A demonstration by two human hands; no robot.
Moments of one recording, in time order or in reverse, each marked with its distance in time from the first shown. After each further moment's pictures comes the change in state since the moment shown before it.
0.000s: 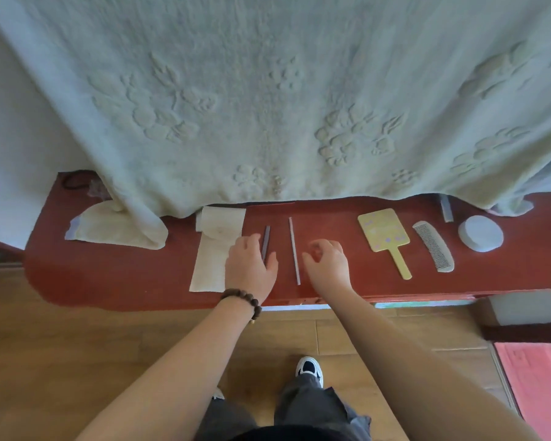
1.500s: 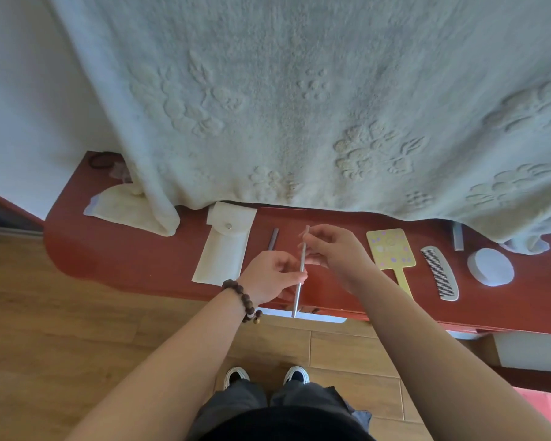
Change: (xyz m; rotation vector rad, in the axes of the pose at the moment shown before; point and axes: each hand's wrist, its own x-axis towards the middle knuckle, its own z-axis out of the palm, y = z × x) left_hand -0.011 0.027 -0.024 -0.658 -0.473 -0.179; right_hand 0.012 -0.041 -0.053 0.672 -0.453 -0.003
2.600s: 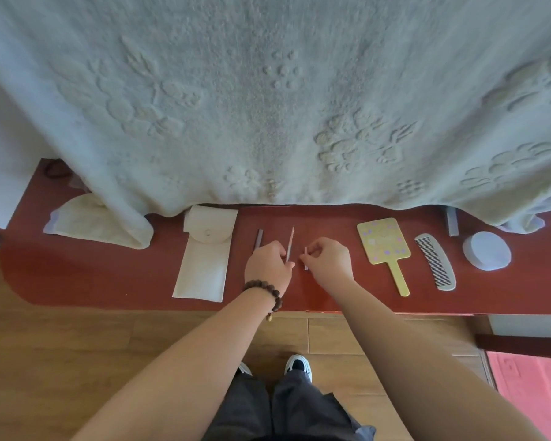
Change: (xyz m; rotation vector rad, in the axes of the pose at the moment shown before) left_hand 0.072 -0.022 0.036 0.564 0.339 -0.014; right_hand 0.046 0.064 -0.018 -0.702 0.399 0.098
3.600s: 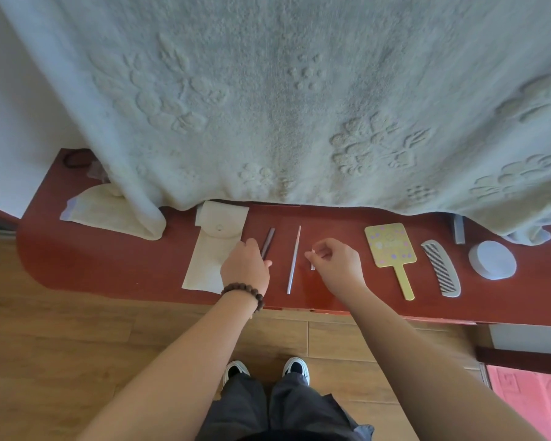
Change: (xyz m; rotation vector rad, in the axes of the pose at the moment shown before) left_hand -0.013 -0.029 -0.033 0.254 0.085 -0.091; right_hand -0.023 -0.010 -0.013 0.070 -0.035 -0.102
